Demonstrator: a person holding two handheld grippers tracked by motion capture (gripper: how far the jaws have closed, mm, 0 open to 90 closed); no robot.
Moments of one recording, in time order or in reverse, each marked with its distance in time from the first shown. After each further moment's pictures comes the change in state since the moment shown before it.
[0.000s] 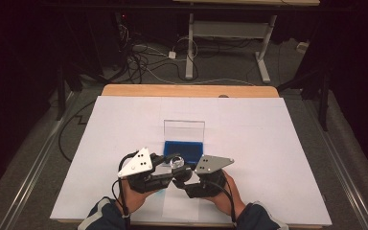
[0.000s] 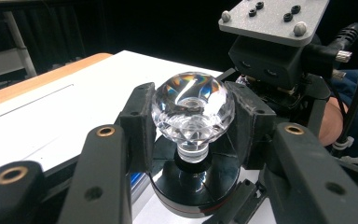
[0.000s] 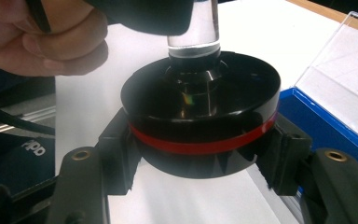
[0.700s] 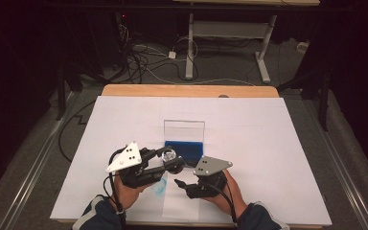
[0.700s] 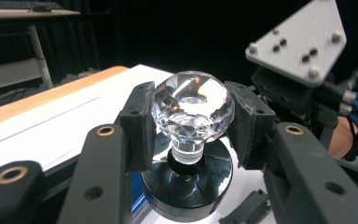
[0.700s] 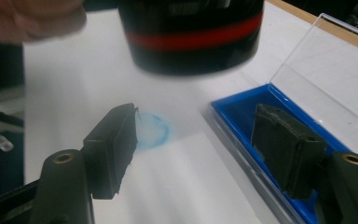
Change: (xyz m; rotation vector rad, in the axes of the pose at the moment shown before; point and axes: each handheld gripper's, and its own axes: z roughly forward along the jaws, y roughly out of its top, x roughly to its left) left arm 0.010 0.003 -0.012 -0.053 0.025 -0.034; right arm 0.002 -0.001 -0.001 0.014 -0.086 -0.033
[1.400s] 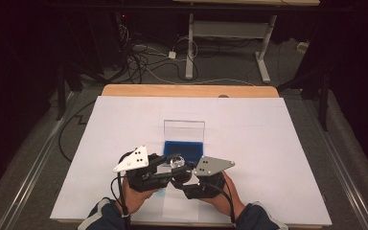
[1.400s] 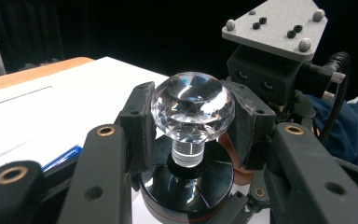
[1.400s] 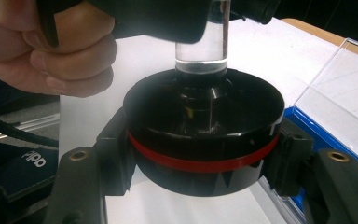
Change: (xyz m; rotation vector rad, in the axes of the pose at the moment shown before) left arm -0.005 -0.005 0.011 -0.007 -0.116 -0.069; right arm 0.004 0.004 -0.001 -0.077 0.086 0.009
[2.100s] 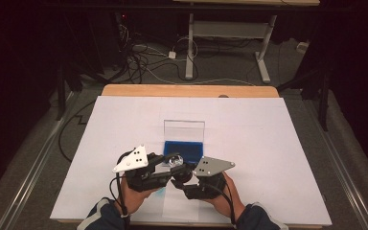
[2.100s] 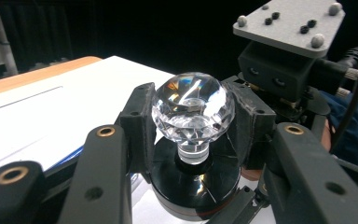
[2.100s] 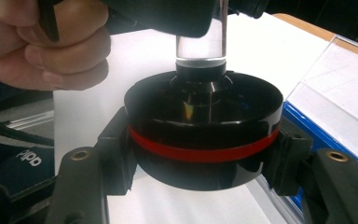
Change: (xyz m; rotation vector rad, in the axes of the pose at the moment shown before) left arm -0.001 0.002 -0.002 0.013 0.038 0.014; right arm 0.004 0.003 -0.003 0.022 -0.041 0.006
